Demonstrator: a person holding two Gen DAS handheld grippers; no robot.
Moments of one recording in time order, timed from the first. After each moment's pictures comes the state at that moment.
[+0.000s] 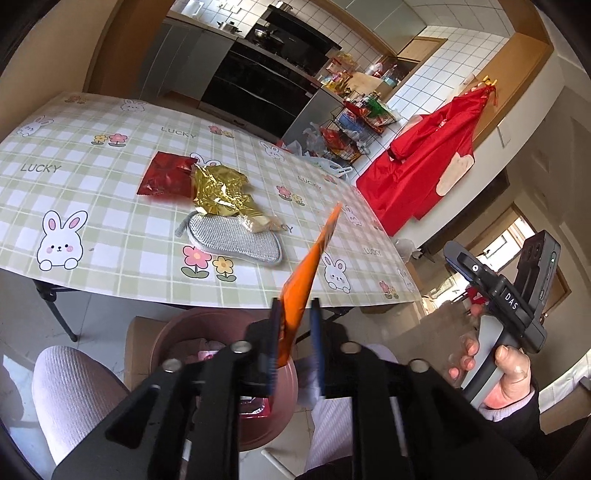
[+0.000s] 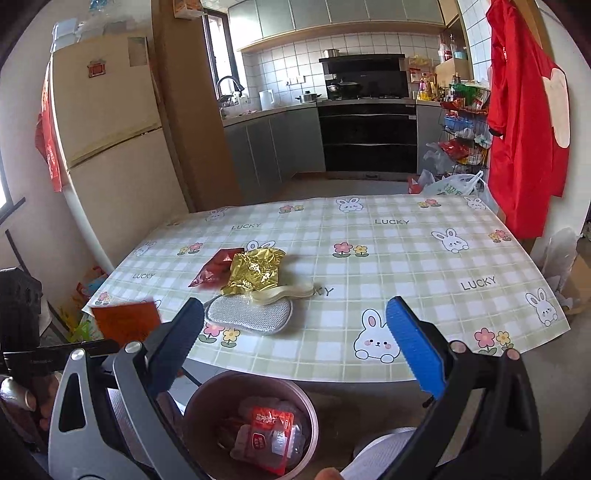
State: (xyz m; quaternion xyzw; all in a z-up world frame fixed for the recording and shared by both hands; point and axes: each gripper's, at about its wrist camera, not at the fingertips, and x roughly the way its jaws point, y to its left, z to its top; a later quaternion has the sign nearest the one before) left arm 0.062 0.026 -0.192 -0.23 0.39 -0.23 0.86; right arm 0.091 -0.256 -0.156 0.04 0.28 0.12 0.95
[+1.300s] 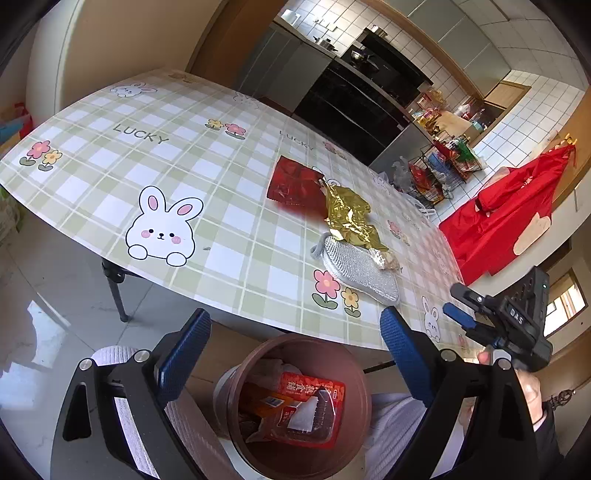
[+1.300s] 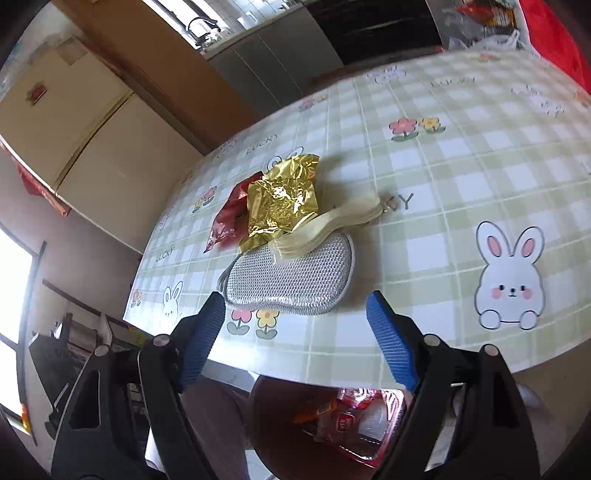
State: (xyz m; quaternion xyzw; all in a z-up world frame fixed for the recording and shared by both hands) left arm 0.093 0.106 -0.252 -0.27 0.40 -0.06 0.88; right arm 0.235 -0.219 -0.281 0.21 0.47 0.19 0.84
